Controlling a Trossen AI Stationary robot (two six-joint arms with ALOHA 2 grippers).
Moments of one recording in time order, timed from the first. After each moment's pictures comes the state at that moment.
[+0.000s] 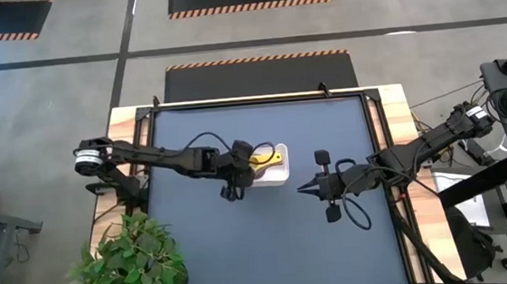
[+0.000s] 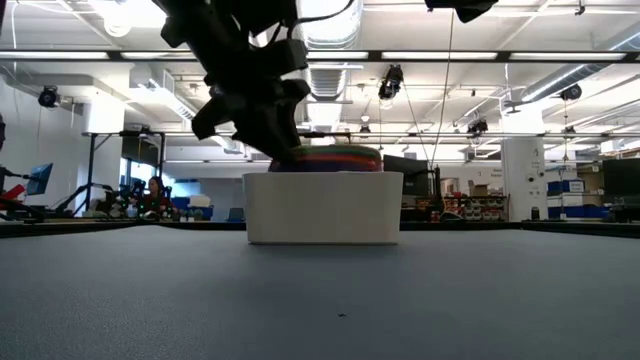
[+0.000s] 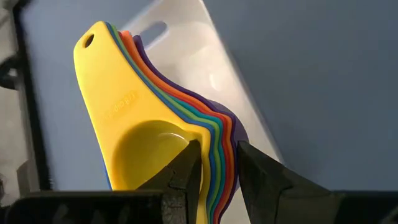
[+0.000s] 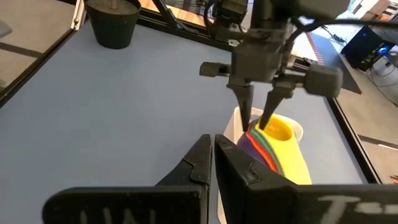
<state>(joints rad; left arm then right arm) 0.01 1.62 1.06 -0.34 -0.17 0.61 0.39 1.13 0.88 -0.21 0.35 -0.09</state>
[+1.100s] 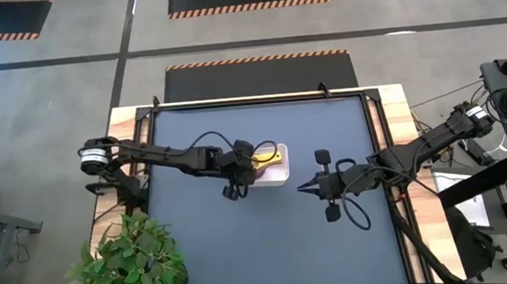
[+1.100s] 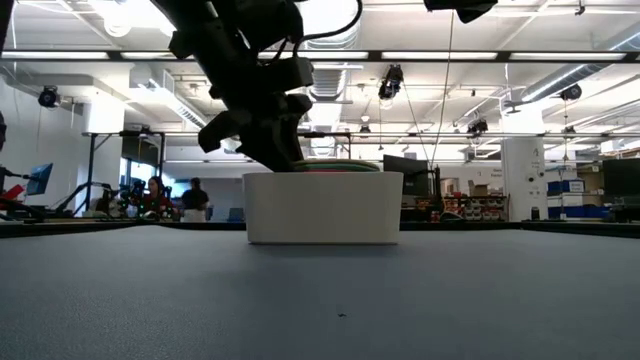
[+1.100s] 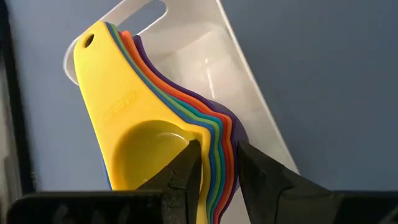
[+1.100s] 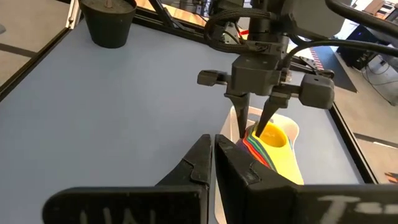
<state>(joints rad) 0.04 1.67 1.06 -0.32 -0.16 0.58 0.39 1.13 0.88 -0.21 0.37 -0.09</state>
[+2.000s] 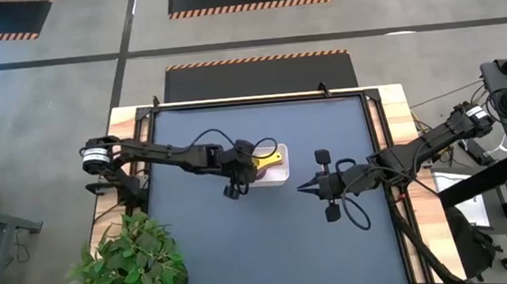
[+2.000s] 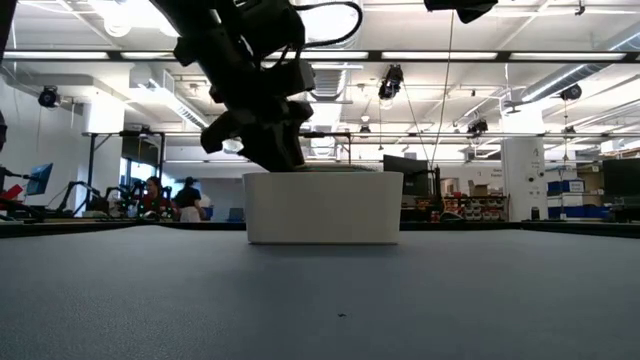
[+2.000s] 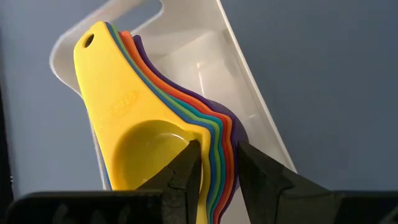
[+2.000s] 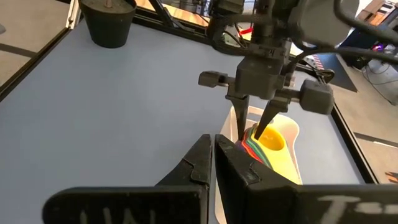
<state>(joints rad) 0.06 1.68 1.06 -0.31 -0.09 0.56 0.39 1.13 0.88 -0.21 0.37 -0.09</state>
